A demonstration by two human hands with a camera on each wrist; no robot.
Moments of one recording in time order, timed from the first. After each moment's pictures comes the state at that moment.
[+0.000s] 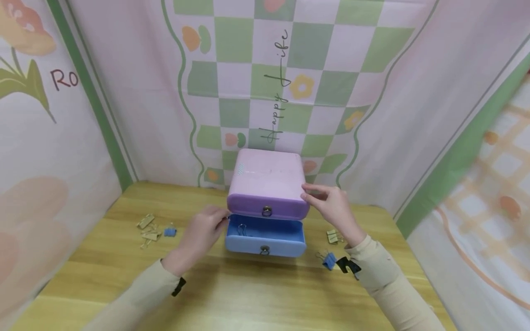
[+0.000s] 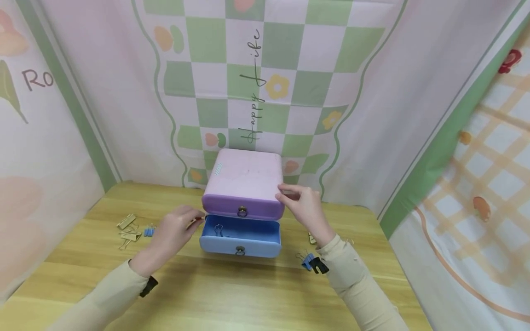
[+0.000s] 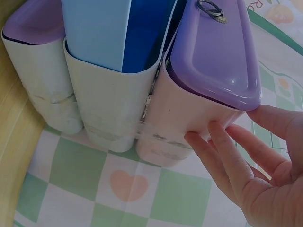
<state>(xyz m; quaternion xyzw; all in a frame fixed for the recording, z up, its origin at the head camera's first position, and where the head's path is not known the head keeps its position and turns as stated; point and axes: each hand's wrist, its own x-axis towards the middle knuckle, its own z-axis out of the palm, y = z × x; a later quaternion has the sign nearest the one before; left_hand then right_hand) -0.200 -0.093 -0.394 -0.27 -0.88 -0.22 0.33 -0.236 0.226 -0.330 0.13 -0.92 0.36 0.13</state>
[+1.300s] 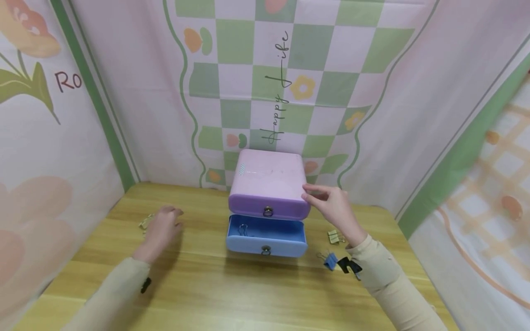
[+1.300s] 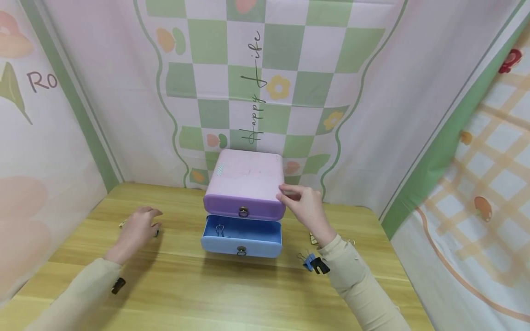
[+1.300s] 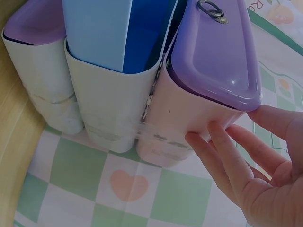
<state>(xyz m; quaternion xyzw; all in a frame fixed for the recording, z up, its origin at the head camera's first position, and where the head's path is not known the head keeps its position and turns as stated) -0.234 -0.198 -0.444 -0.11 -0.96 -0.16 0.21 -0.237 0.227 -0.329 0.13 -0.92 0.35 0.13</state>
